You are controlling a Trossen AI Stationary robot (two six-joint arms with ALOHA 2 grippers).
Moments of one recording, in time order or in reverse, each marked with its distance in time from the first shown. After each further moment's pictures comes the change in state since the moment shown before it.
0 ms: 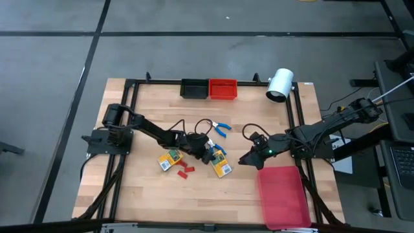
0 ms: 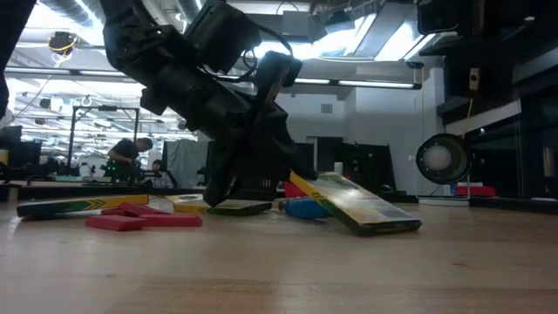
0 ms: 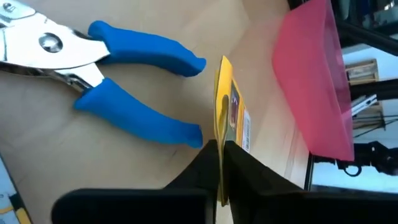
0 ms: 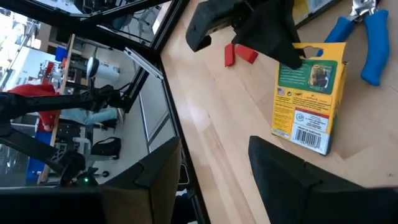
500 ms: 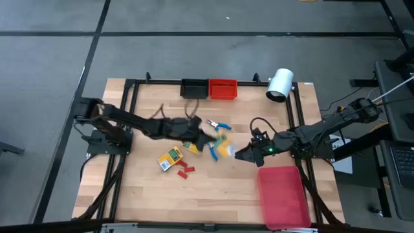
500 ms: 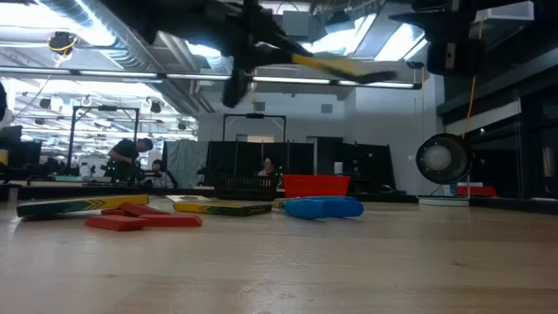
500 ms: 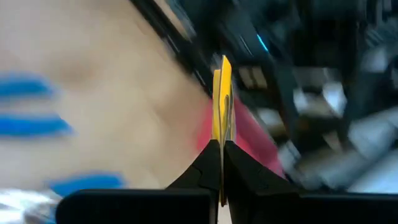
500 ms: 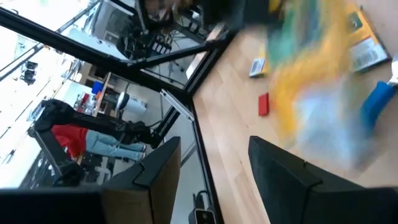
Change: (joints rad) left arm 0.051 -0.378 0.000 -0.096 -0.190 0.196; right arm 0.012 0.000 0.000 0.187 0.131 -0.054
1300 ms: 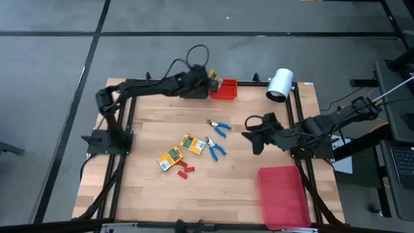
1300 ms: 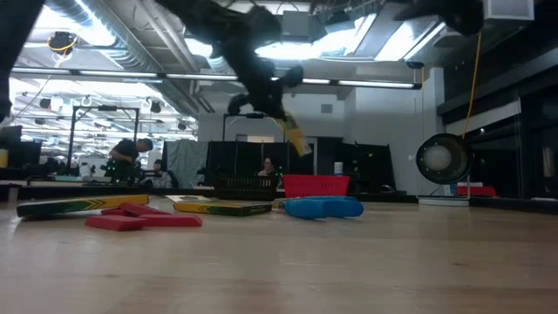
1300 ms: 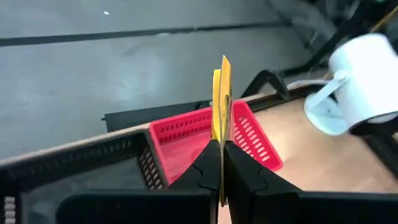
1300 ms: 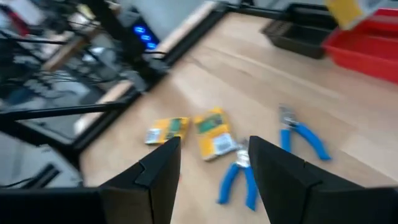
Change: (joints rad) left arm 0.500 0.287 0.575 -0.630 -0.263 0.286; right arm 0.038 -0.010 0.402 -0.774 0.486 -0.105
